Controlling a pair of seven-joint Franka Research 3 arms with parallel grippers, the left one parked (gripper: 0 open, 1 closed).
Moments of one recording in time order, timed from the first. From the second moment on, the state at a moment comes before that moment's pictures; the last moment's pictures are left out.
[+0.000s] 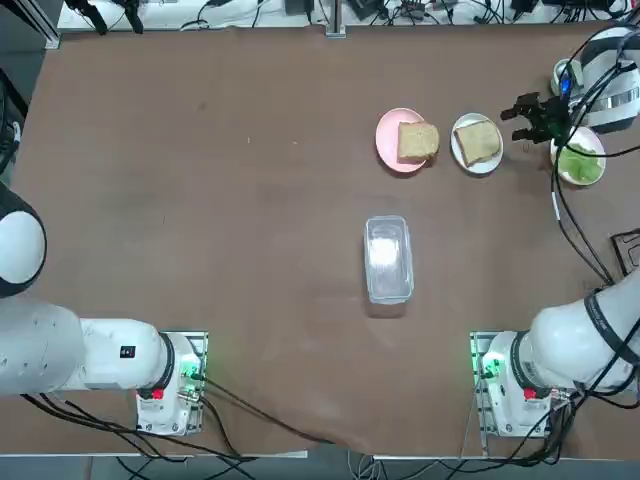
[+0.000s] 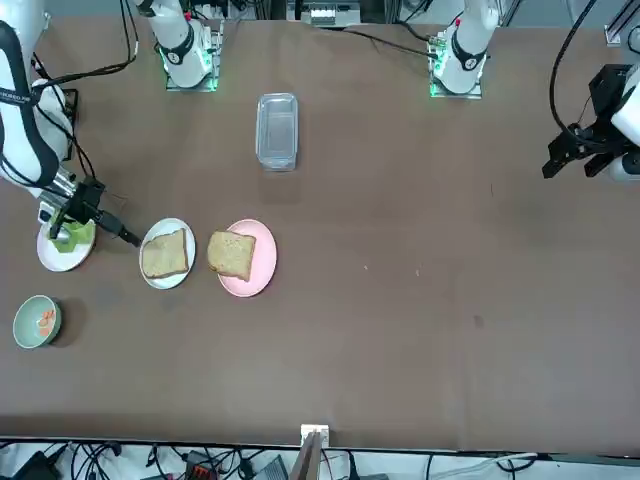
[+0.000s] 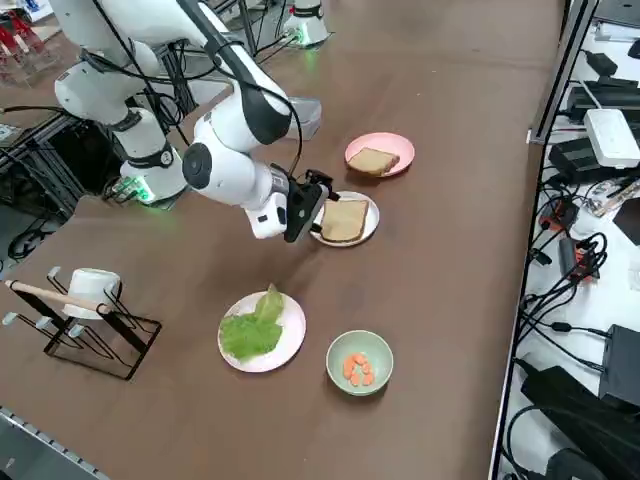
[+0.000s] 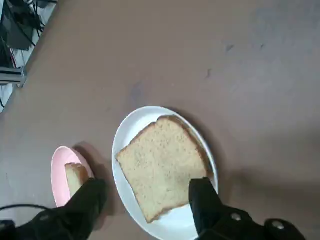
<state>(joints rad) -0.19 0.30 -0.15 -2.19 1.05 2.28 -0.71</state>
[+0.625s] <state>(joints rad) -0.25 0.30 -0.20 -2.02 0.64 2.28 -0.72</state>
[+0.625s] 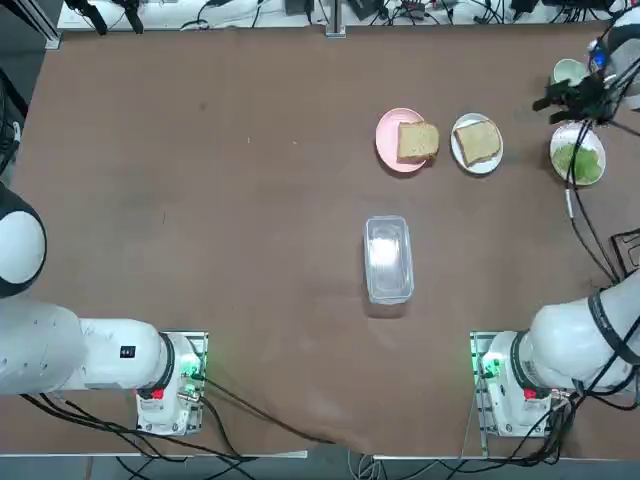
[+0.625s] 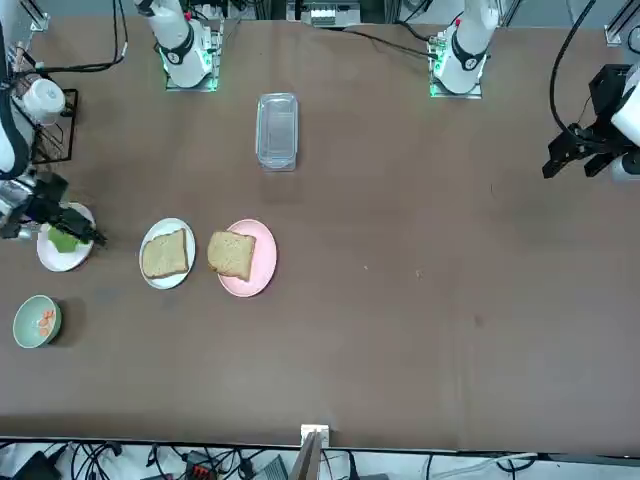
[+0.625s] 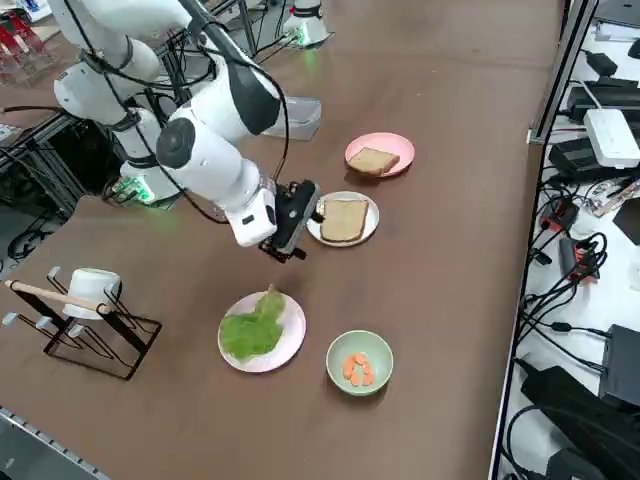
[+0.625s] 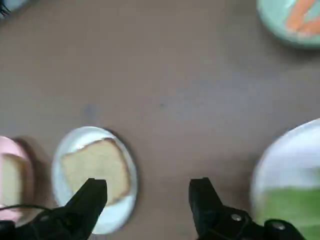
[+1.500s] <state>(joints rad) -0.26 0.62 -0.19 -1.58 0.24 2.28 -0.96</state>
